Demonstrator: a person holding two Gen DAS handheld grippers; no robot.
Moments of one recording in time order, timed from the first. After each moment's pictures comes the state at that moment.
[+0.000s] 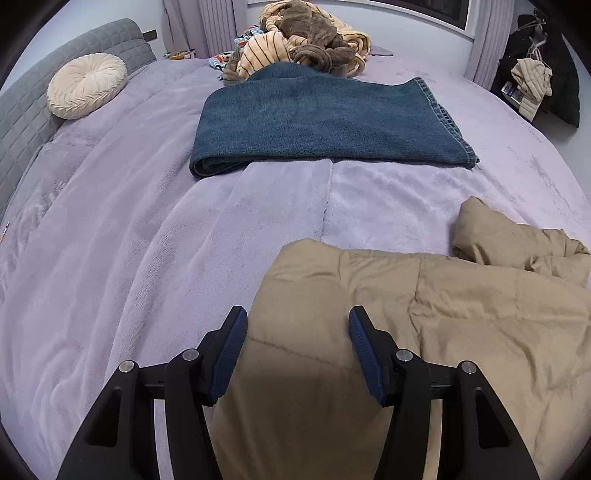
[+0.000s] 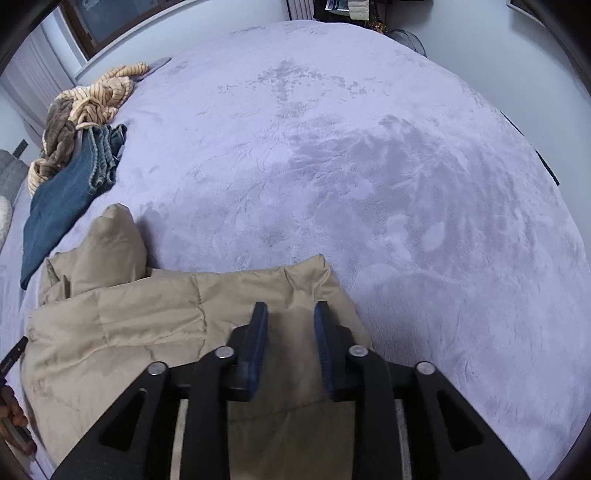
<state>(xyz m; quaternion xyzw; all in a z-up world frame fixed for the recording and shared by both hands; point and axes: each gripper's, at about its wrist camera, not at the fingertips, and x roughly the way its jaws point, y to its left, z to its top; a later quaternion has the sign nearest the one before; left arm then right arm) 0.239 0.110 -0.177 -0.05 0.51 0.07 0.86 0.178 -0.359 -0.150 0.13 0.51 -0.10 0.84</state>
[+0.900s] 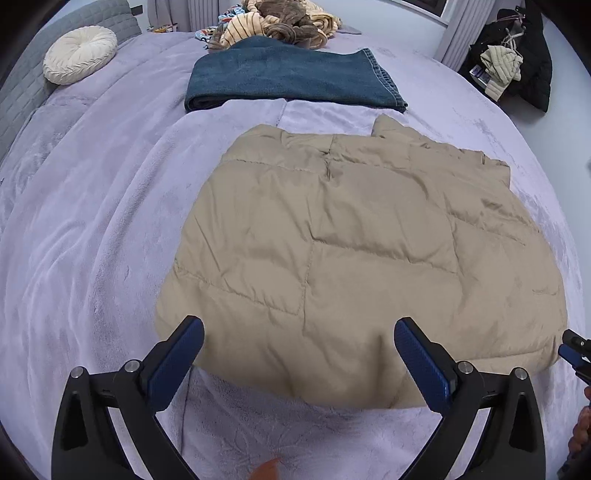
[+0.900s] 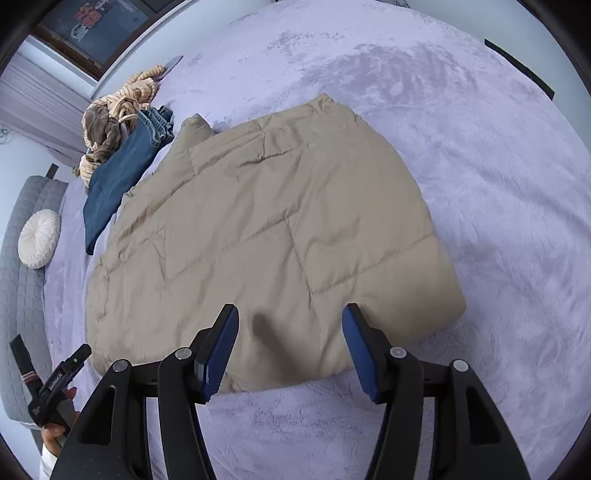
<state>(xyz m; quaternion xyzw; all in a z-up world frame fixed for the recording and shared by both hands) 0.095 0.068 -0.152 -0.08 0.55 0.01 0.83 0.020 -0.307 -0.145 0.25 0.55 -0.05 0.80</state>
